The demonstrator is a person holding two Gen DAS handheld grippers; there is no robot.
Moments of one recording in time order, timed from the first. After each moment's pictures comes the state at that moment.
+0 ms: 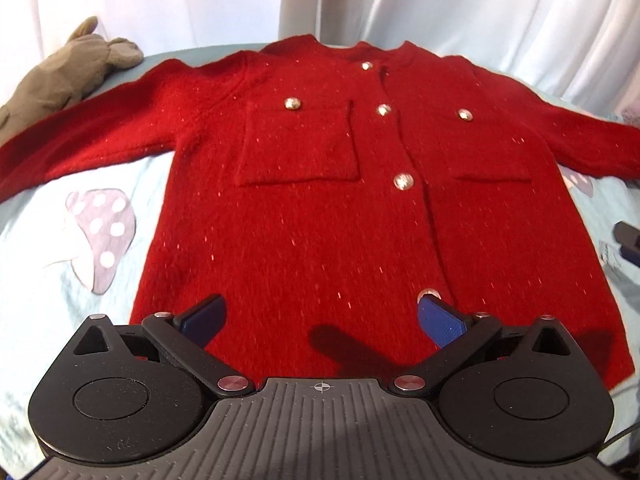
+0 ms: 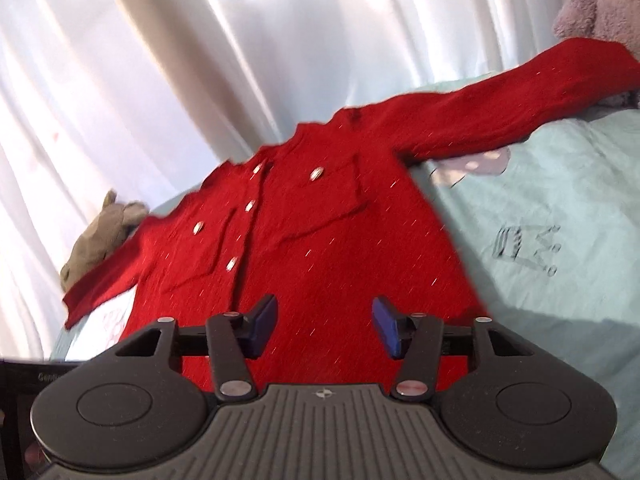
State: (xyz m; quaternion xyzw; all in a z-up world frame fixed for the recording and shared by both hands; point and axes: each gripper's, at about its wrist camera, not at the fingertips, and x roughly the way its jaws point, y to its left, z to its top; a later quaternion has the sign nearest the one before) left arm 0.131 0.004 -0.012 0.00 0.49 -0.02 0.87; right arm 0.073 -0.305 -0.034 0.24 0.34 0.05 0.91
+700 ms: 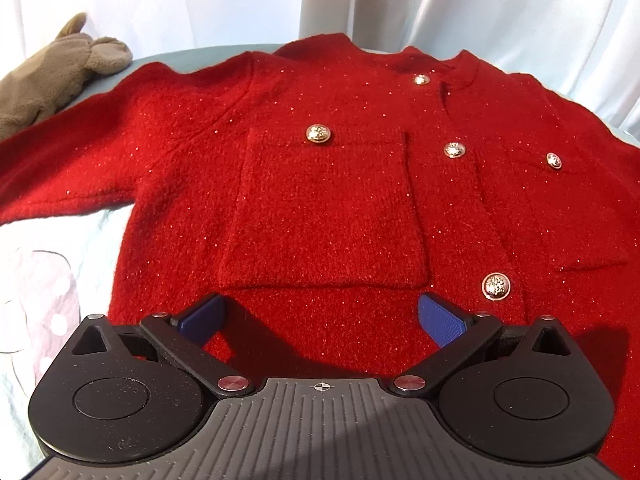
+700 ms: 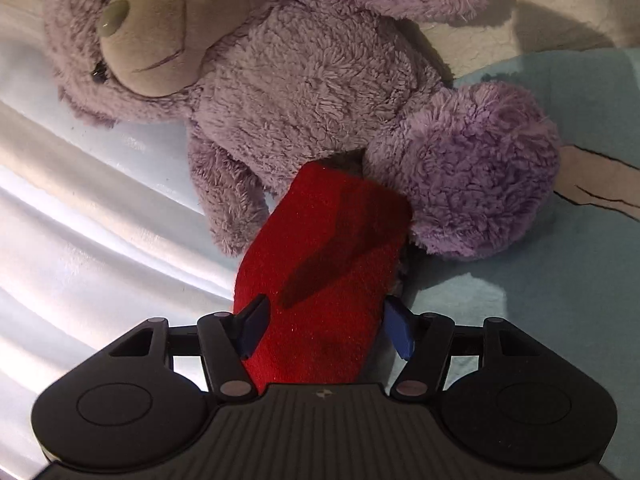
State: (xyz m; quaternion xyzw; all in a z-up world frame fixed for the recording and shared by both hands) left arm 0.234 0.010 -0.072 0.00 0.47 0.01 0.88; right arm 0.192 -0.612 -0.101 0.55 0.11 -0.28 0.78
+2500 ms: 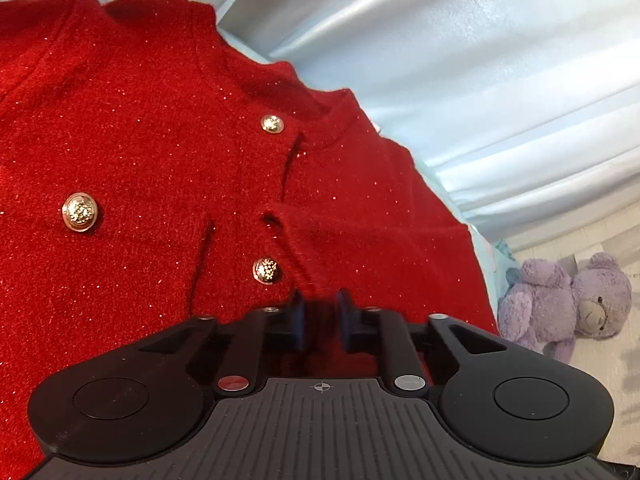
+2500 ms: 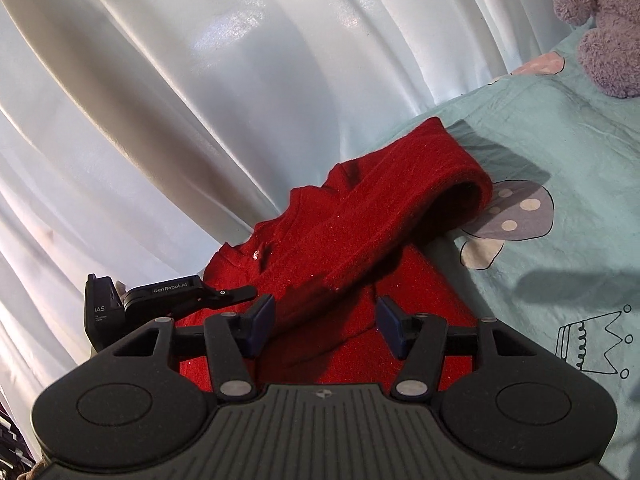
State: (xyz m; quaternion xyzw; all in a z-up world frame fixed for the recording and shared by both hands) left arm 0.362 -0.002 -0.079 -0.28 0.51 -0.21 0.78; right arm 0.159 -0.323 -0.040 0.33 0.30 0.06 0.89
